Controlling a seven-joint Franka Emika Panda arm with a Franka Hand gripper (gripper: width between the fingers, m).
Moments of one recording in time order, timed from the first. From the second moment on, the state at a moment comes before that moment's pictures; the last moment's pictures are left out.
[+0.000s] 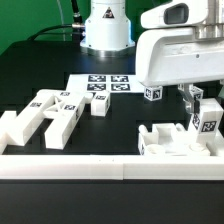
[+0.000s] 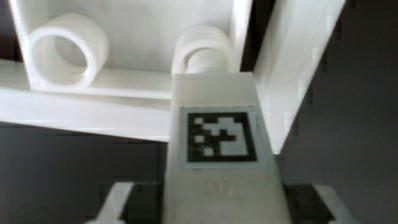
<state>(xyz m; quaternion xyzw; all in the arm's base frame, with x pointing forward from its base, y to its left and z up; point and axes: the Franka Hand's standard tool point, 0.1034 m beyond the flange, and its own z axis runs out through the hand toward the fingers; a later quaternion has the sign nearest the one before) 0.683 0.099 0.099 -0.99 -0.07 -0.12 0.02</state>
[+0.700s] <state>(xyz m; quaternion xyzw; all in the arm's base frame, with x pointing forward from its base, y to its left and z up) 0.682 0.105 0.089 -0.99 -0.07 -0.15 0.02</state>
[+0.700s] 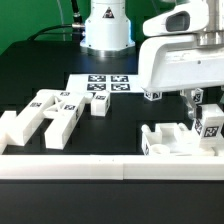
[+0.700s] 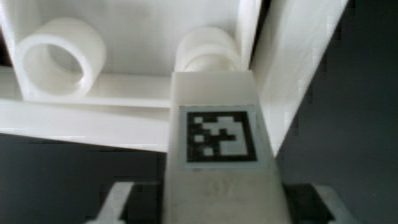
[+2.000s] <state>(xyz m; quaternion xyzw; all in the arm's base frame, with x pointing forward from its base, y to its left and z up) 0.683 0.105 0.092 -0.98 -0.08 -0.17 0.02</state>
